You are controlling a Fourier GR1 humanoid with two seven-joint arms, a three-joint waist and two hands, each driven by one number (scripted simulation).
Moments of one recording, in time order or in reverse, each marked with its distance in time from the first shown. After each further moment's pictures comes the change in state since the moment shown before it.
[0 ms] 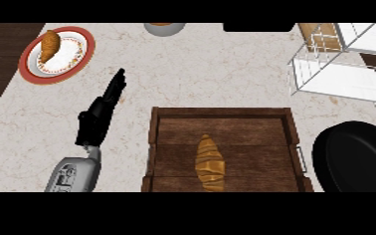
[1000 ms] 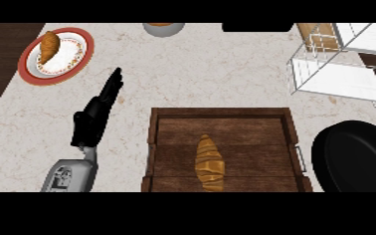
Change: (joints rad) left arm 0.013 0.005 0.003 -0.050 -0.004 -0.007 0.035; right arm -0.016 -0.034 -0.124 -0.204 -0.360 0.082 0.019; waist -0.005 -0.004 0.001
